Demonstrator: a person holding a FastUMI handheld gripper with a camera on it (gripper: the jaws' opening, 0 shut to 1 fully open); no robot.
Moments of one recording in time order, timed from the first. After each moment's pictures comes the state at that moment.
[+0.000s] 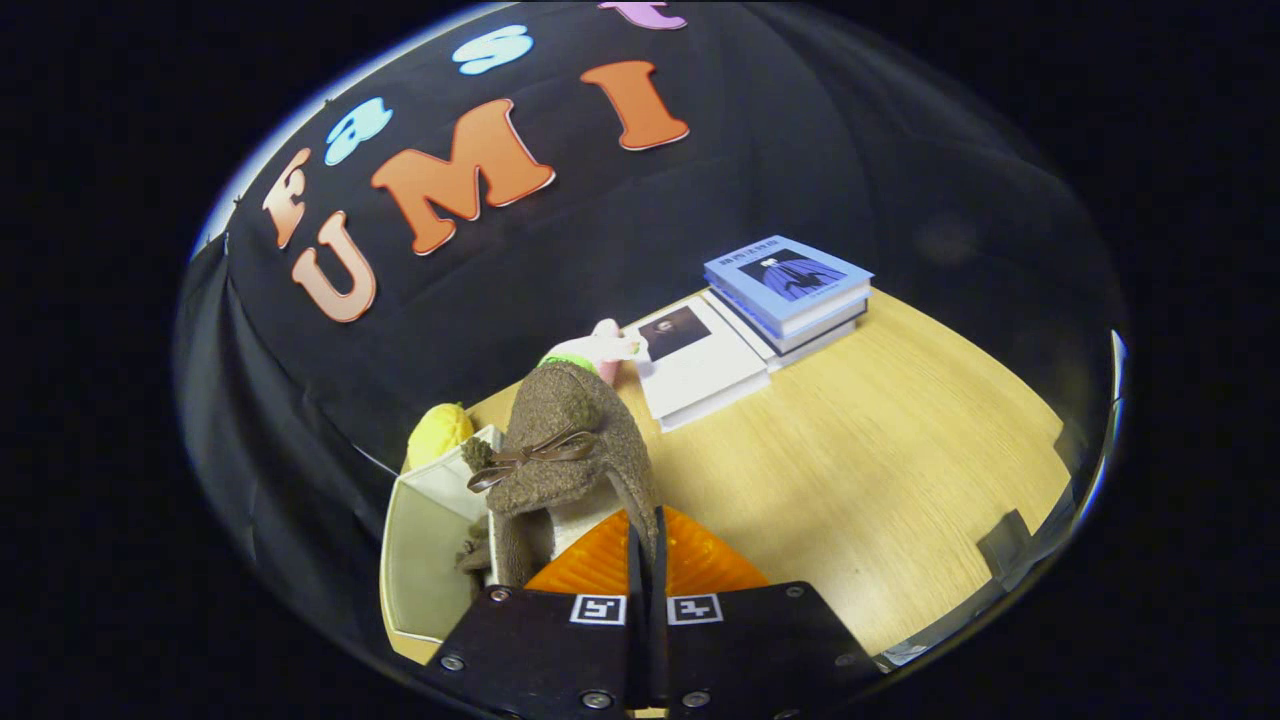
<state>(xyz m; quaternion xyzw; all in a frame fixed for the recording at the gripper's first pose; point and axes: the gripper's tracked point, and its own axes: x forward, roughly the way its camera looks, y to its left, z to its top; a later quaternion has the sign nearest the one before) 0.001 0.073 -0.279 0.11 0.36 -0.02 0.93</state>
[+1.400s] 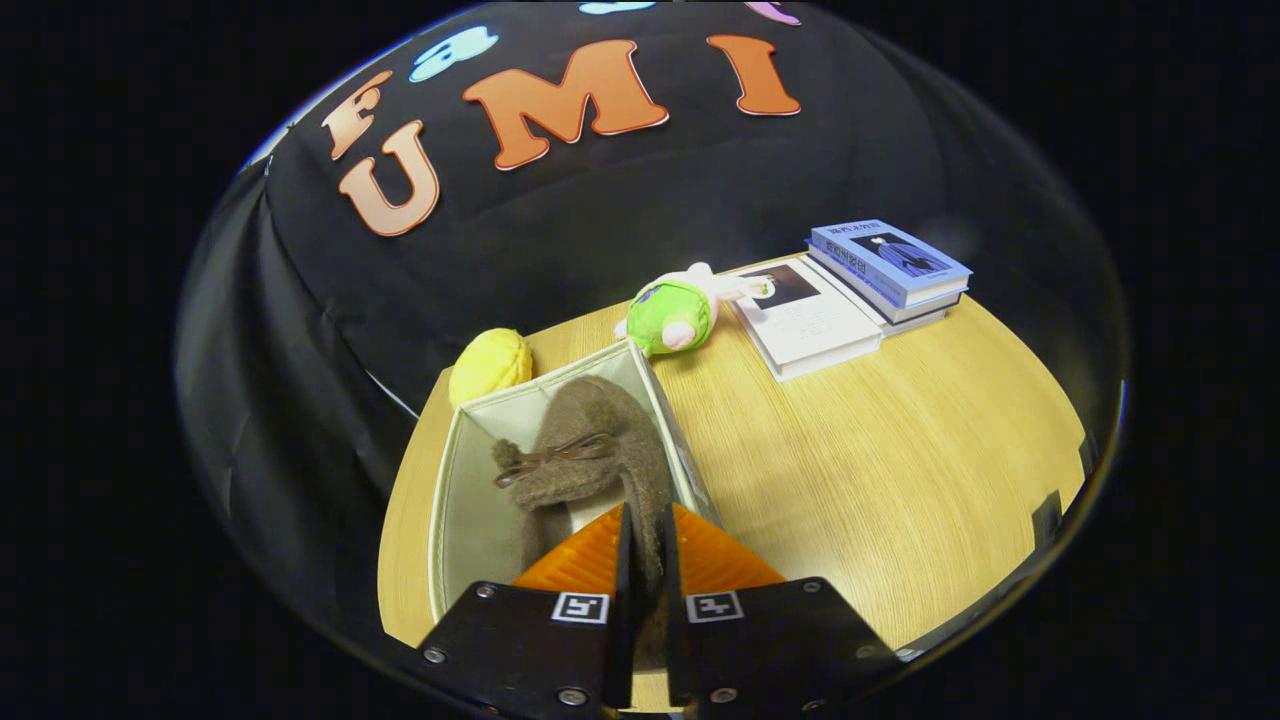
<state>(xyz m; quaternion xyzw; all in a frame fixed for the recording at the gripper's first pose) -0.017 0.192 -0.321 0.04 0.41 0.02 0.91</state>
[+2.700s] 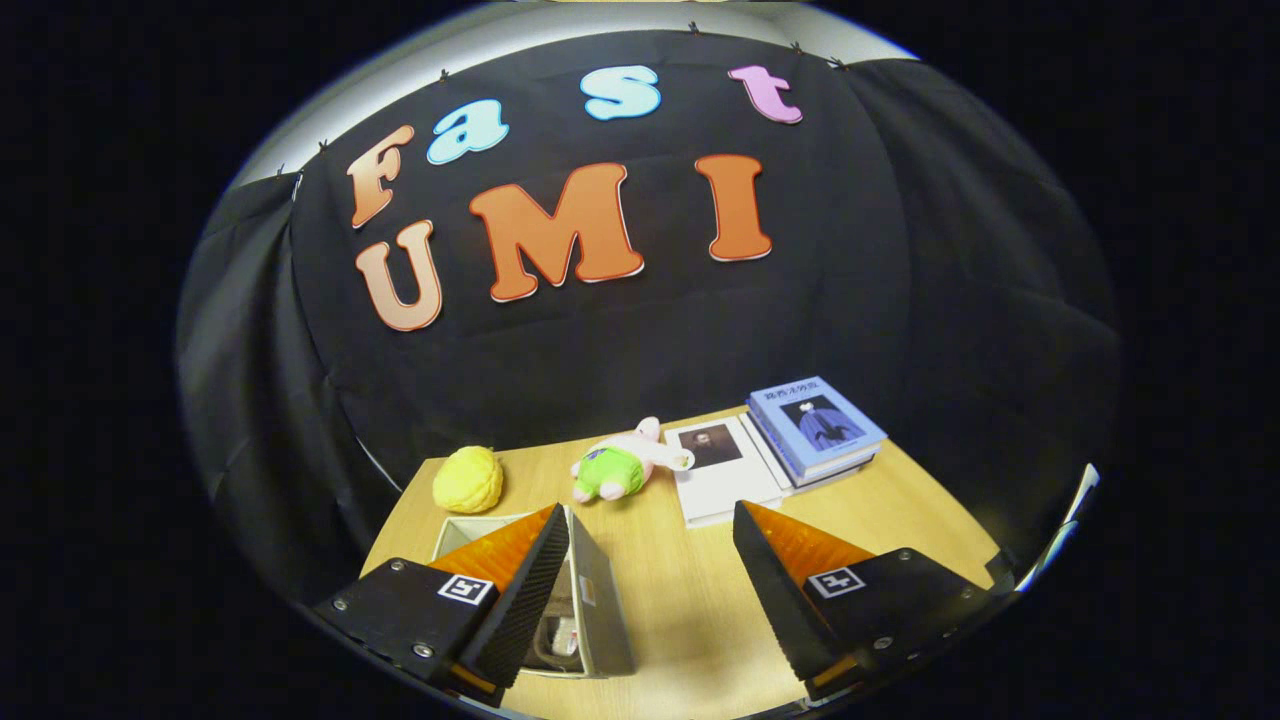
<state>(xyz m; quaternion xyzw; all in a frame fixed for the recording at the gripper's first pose) 0.018 0.085 -0.128 -0.04 0.23 -0.01 0.97</state>
